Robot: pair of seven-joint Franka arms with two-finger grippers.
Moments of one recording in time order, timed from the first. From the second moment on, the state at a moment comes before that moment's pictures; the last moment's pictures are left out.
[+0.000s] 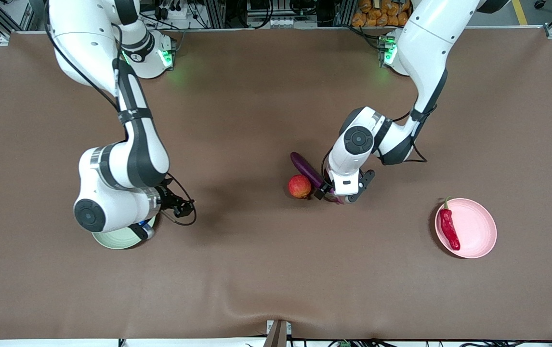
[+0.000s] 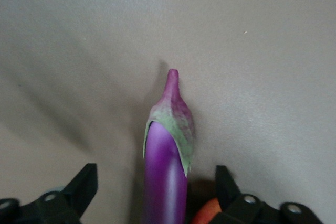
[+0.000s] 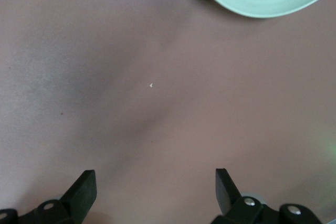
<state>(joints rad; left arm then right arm) -0.39 0.60 -0.20 -1.88 0.08 2.52 -1.50 0.50 0.72 -0.32 -1.31 0.48 1.61 0.90</state>
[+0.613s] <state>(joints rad) -0.40 0.63 -0.17 -1.84 0.08 2.53 -1.43 0.51 0.72 -0.32 -1.31 0.55 1.64 0.95</state>
